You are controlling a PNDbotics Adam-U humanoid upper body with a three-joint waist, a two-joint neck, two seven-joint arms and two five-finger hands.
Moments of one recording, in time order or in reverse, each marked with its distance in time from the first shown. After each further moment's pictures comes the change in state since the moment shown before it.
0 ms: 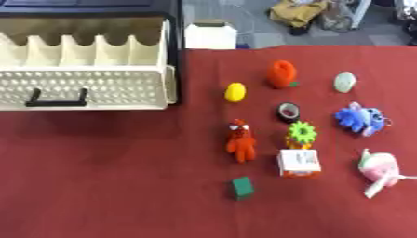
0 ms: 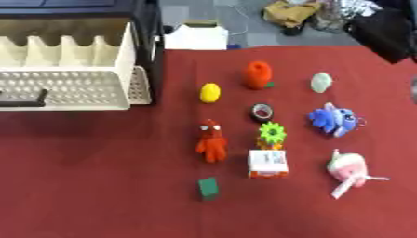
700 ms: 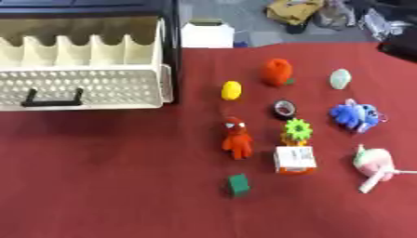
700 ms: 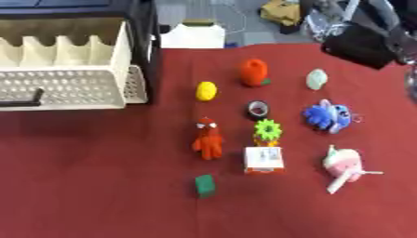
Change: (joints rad) left arm 0.030 -0.021 0.006 0.000 0.049 -0.006 0.067; right arm -0.030 -0.080 0.081 0.000 0.008 -0.114 0.260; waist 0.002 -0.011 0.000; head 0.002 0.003
